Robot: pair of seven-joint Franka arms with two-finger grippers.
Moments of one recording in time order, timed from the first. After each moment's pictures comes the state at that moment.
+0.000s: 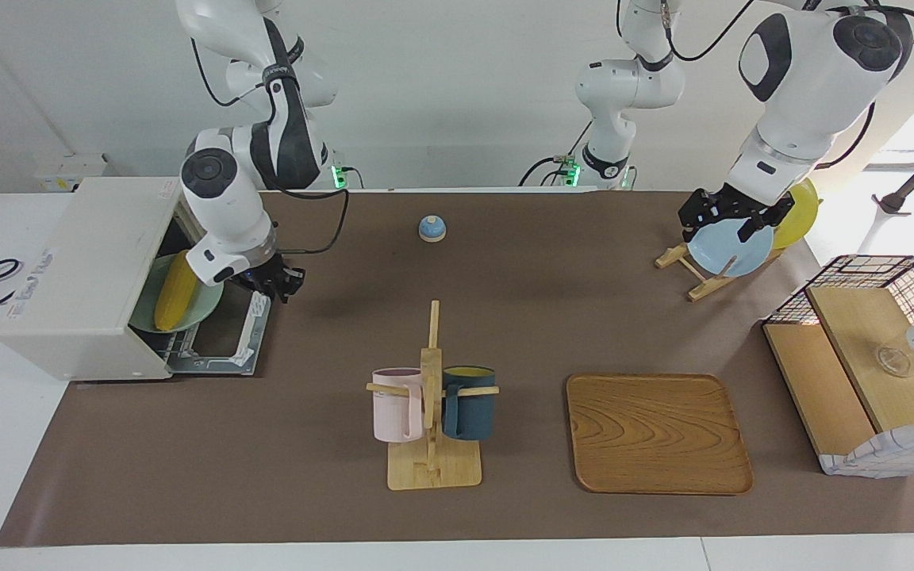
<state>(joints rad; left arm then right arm) -0.10 -0.01 -0.01 -1.70 -0.01 1.64 -0.02 -0.10 0.05 0.19 -2.03 -0.06 1.97 0.21</state>
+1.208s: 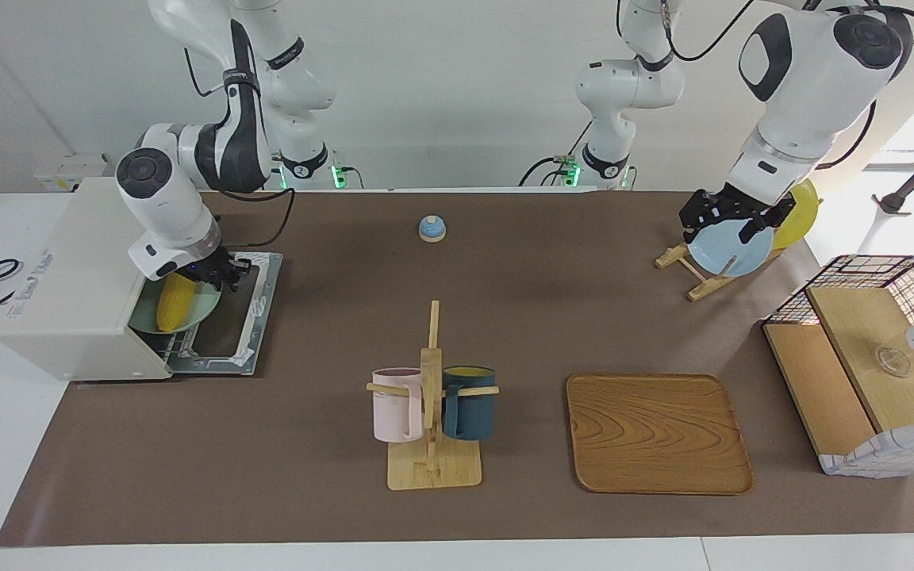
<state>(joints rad) -0.10 -0.01 -0.01 -1.70 -0.01 1.66 -0.02 -0.26 0.02 0.19 -2.15 -0.12 2.02 0.01</state>
